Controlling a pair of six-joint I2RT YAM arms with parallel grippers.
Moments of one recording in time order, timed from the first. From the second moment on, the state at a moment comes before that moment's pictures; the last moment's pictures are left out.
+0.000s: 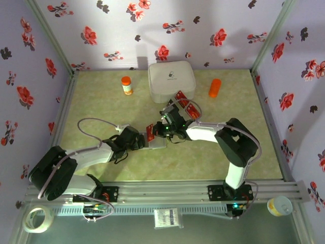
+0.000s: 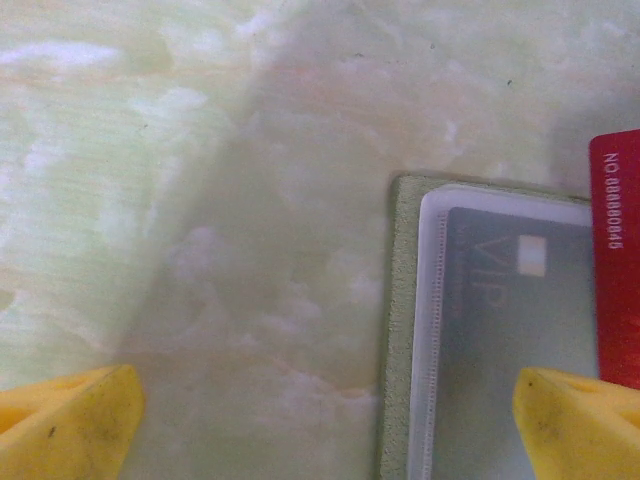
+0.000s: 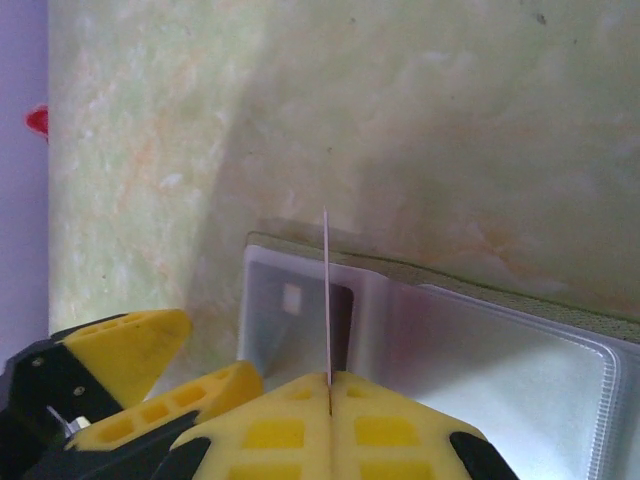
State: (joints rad) left arm -0.74 1.33 0.49 -0.15 -0.30 -0.81; right arm 0.79 1.82 0.97 0.07 -0.34 0.85
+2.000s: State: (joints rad) left arm -0.74 1.38 0.53 -0.21 -0.35 -0.86; right arm 0.79 1.78 0.64 0.61 -0.27 1.03
